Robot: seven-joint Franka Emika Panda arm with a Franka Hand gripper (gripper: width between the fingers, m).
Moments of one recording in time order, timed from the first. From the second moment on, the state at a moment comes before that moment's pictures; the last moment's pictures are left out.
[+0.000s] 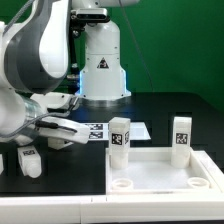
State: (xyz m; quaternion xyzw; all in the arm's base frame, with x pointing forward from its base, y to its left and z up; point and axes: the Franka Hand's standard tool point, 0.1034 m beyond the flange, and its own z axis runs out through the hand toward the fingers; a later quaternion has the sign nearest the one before) arm 0.394 -0.113 0.013 -0.83 0.24 0.48 0.16
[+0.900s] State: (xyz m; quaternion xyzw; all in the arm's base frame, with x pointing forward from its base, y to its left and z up) arm 0.432 -0.097 0.074 -0.90 0.20 0.35 0.15
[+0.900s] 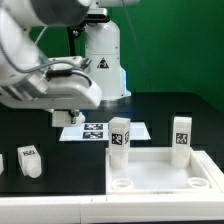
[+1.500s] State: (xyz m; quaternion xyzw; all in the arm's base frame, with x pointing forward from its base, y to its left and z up) arm 0.509 -0.109 0.118 -0.97 0.13 0.16 0.12
